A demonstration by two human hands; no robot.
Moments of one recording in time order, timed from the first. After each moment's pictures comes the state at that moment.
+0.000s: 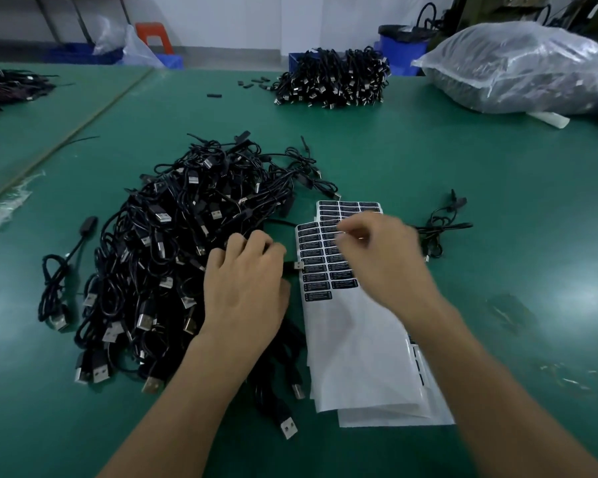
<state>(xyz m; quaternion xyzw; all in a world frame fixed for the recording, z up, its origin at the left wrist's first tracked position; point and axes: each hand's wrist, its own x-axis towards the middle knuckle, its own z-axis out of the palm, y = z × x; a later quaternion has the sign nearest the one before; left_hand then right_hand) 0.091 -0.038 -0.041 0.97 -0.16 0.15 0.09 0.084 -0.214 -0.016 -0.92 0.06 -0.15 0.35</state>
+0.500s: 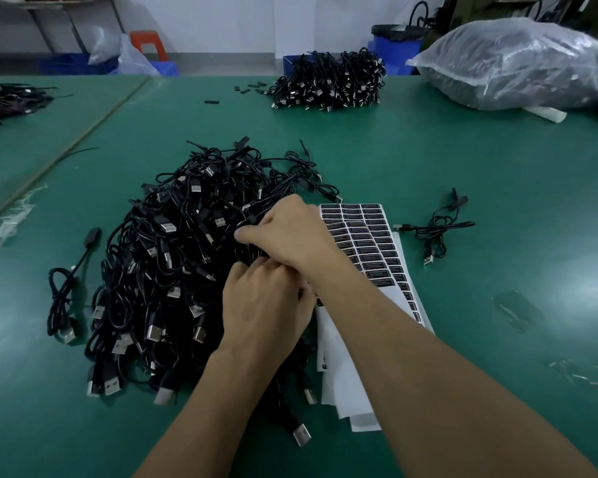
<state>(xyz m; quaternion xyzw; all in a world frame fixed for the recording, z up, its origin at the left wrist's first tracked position) 0.086 -0.049 -0.041 0.95 -0.21 0.17 0.14 0.140 -0.128 0.011 -0.91 0.07 0.04 0.41</state>
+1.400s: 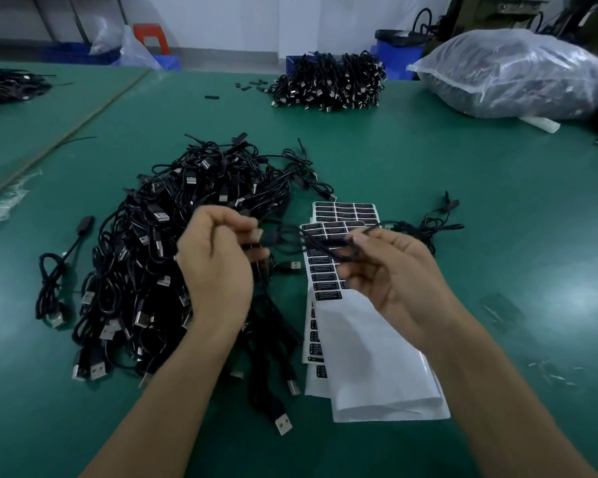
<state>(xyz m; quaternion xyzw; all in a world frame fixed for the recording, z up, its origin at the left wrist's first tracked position) 0.099 -0.040 -0.025 0.65 0.01 0.18 0.74 0.048 -0.219 -0.003 -0.56 0.06 0.02 0.83</state>
